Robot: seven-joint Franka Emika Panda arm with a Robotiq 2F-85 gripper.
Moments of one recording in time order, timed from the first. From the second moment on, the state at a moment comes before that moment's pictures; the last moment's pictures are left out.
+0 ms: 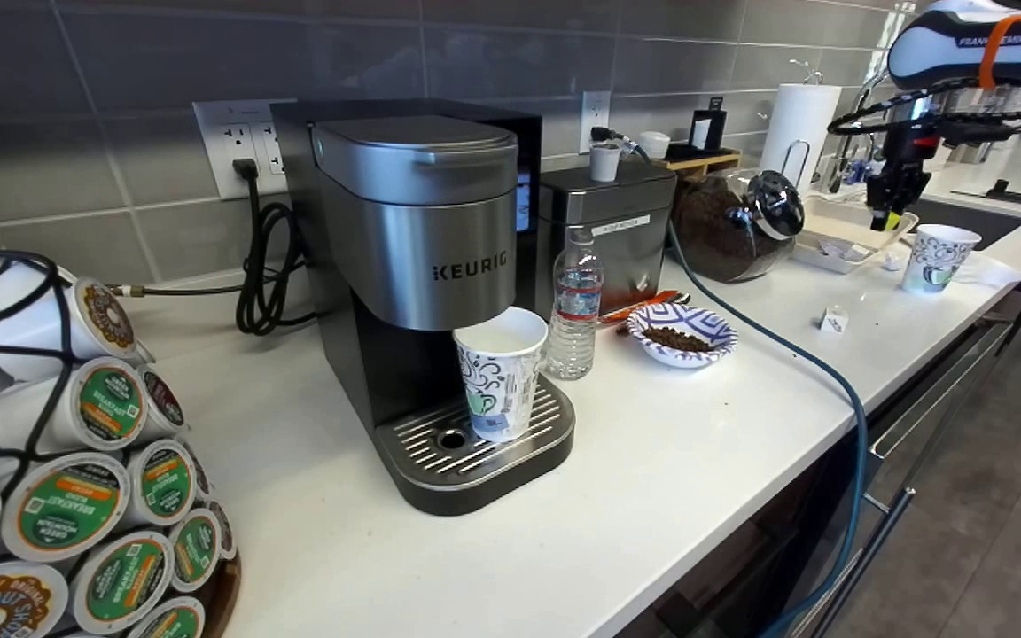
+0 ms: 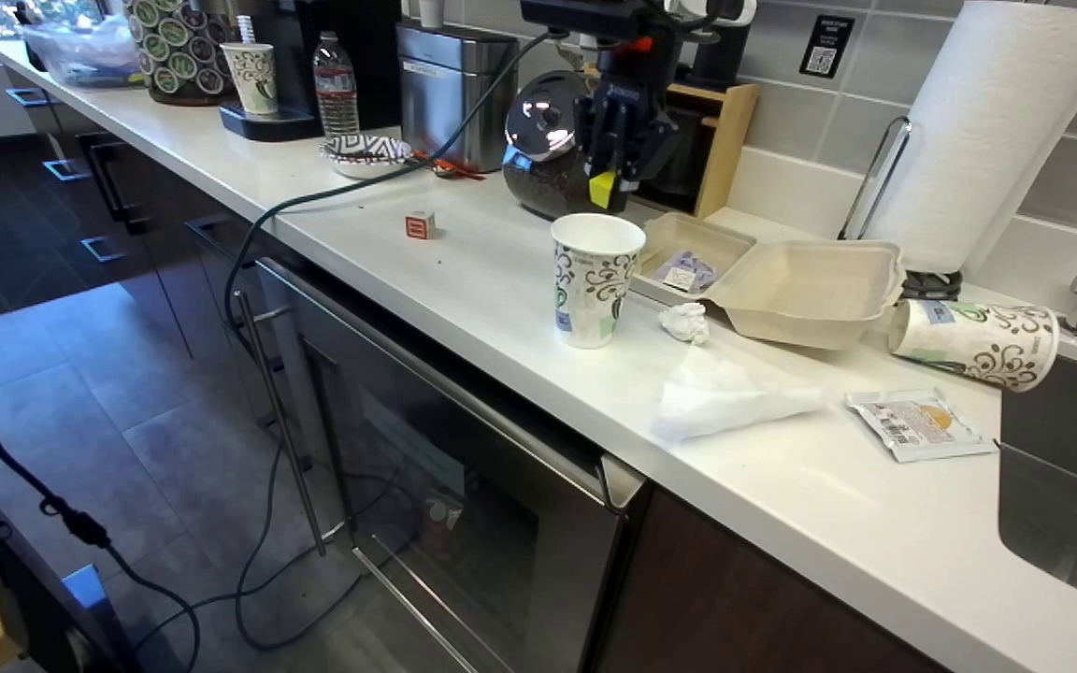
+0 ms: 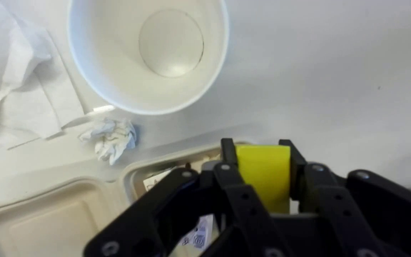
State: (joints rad) arm -0.54 1.11 -0.07 -0.45 0.02 1.49 -0.37
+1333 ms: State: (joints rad) arm -0.48 1.04 0.02 -0.45 0.04 1.08 -0.79
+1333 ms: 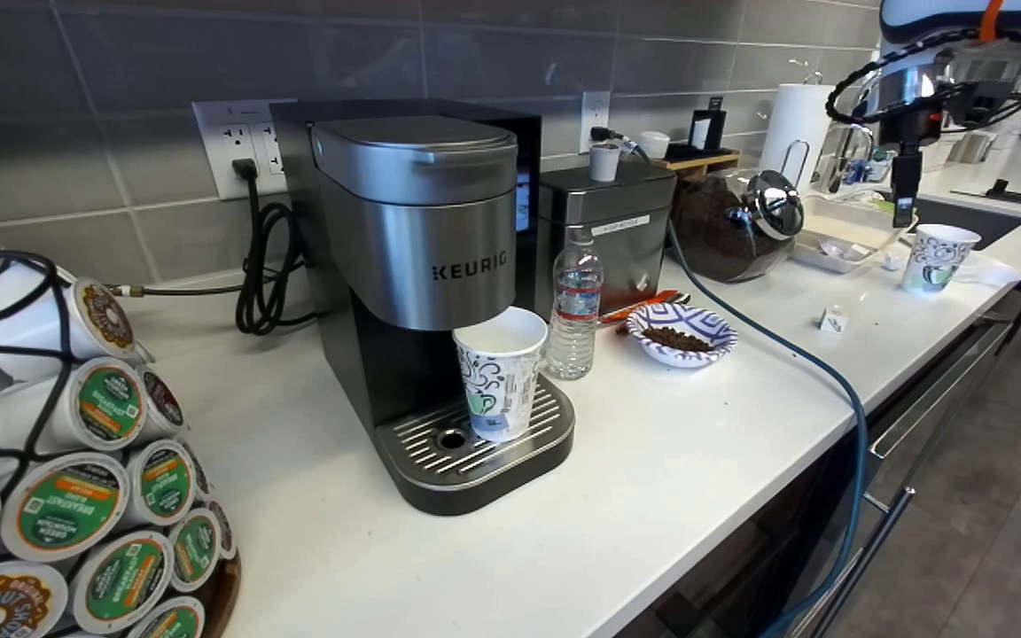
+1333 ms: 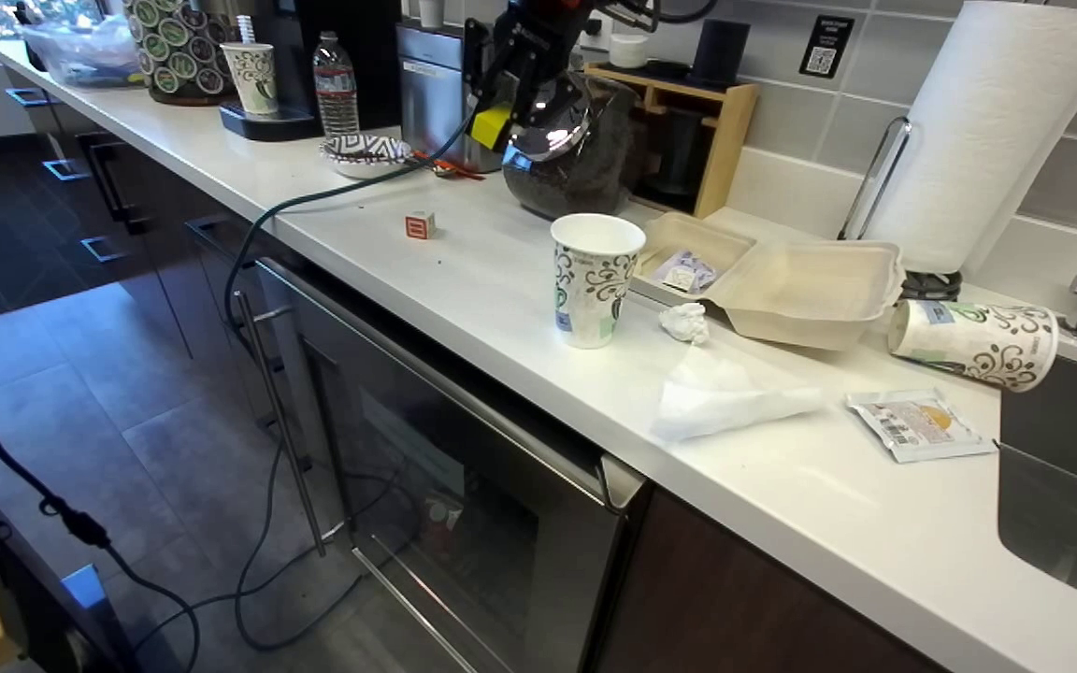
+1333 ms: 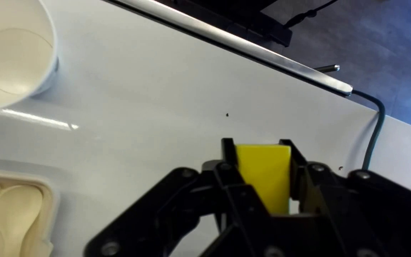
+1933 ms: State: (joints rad) arm -0.40 1.08 0.01 -0.45 0.04 1.25 -0.69
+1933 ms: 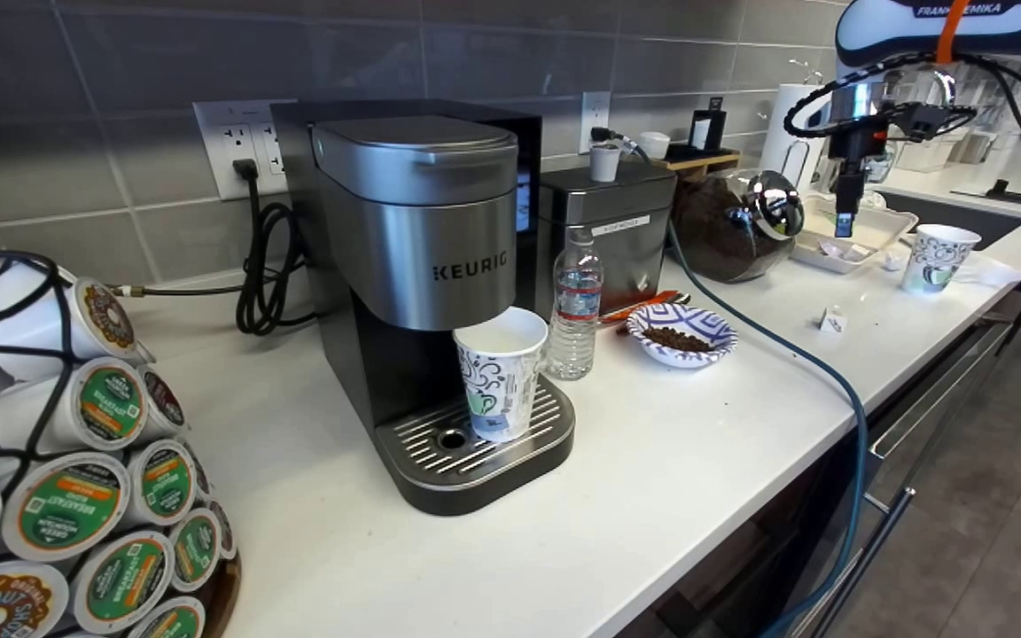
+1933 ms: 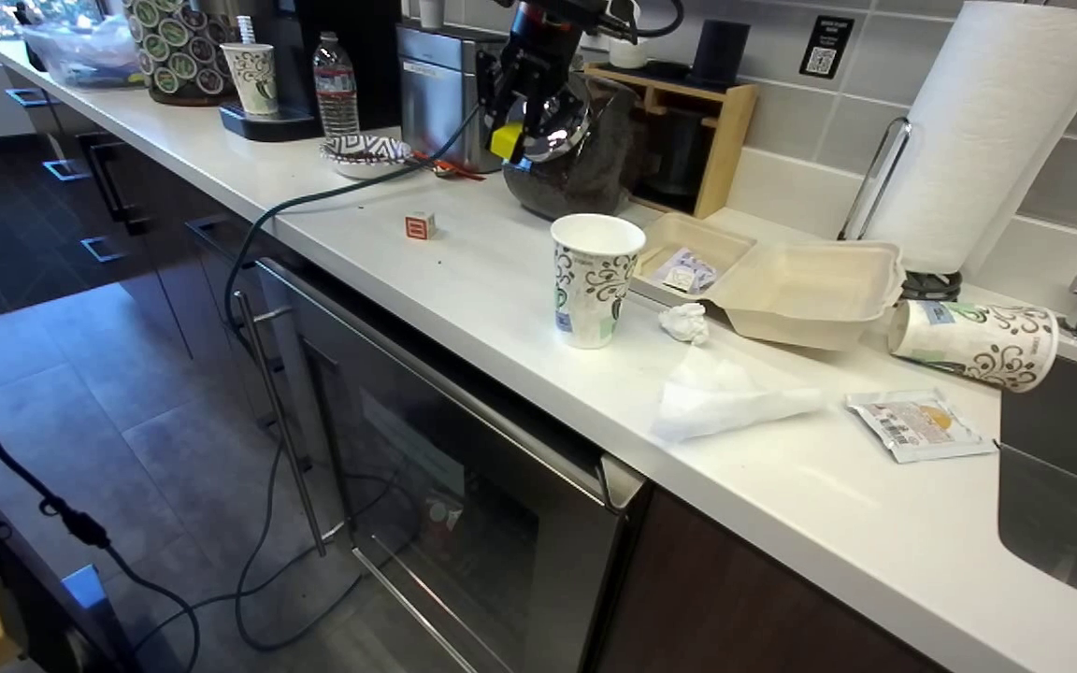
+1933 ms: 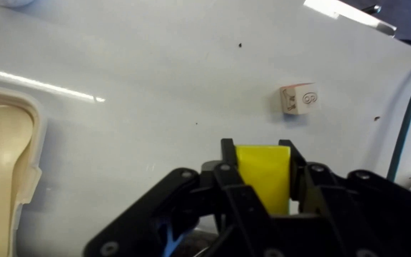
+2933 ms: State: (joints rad) arm -0.49 1.14 0.00 -0.45 0.07 1.35 -0.56
